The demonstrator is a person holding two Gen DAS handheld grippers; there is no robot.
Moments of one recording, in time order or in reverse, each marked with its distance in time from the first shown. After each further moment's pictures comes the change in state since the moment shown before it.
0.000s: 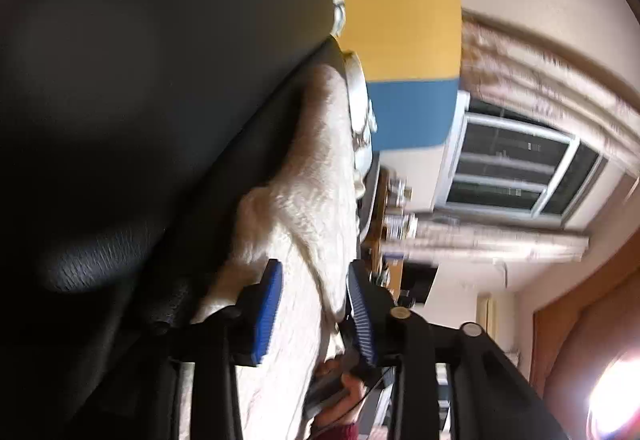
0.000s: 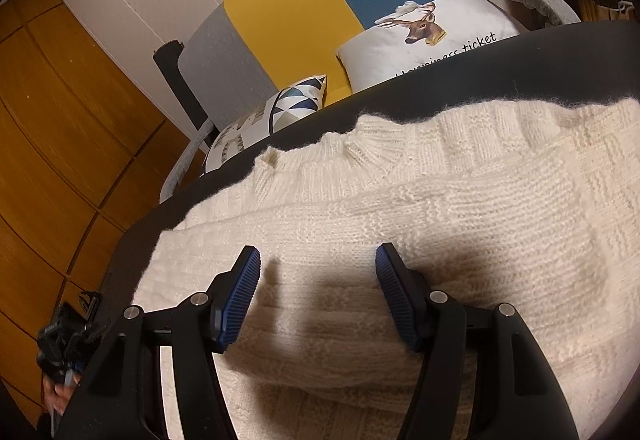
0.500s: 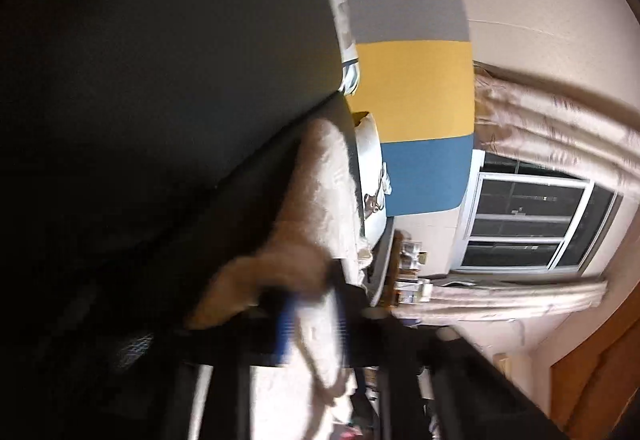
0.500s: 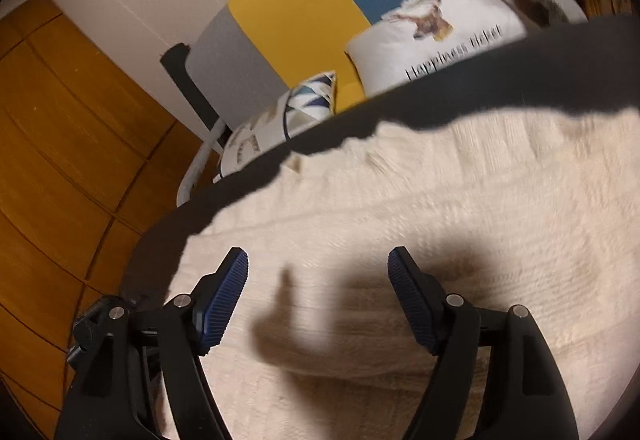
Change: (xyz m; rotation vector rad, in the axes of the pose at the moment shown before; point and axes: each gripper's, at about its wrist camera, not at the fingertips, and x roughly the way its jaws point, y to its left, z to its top) left arm 0.025 -0.023 0.005 0.008 -0.245 0.083; right arm -0.018 0.018 0.015 0.022 0.019 0.034
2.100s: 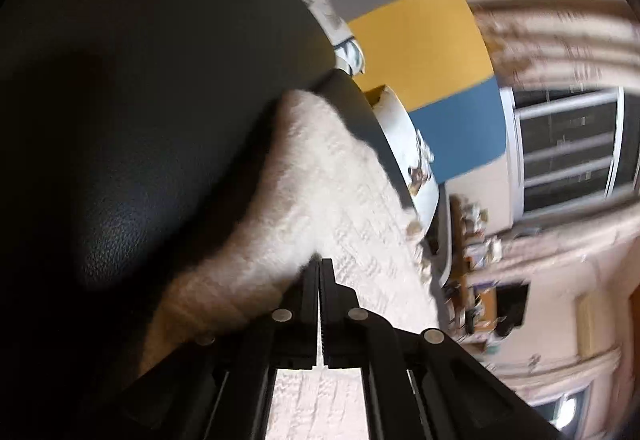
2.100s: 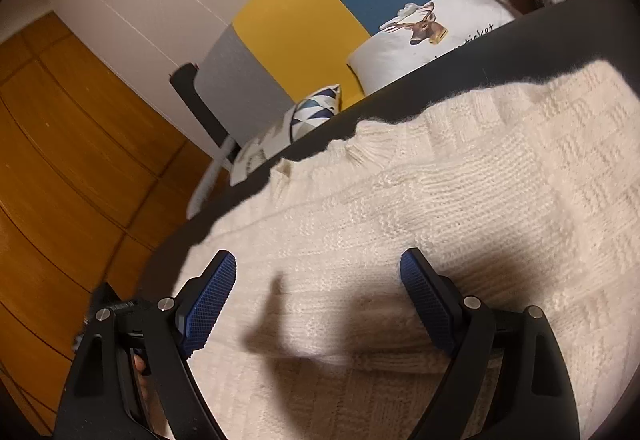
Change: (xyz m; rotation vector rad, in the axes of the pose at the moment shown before) left arm 0.051 -0.041 0.017 0.281 0.060 0.205; right arm -0.005 -0.034 -0.021 0.078 -0.069 0.101
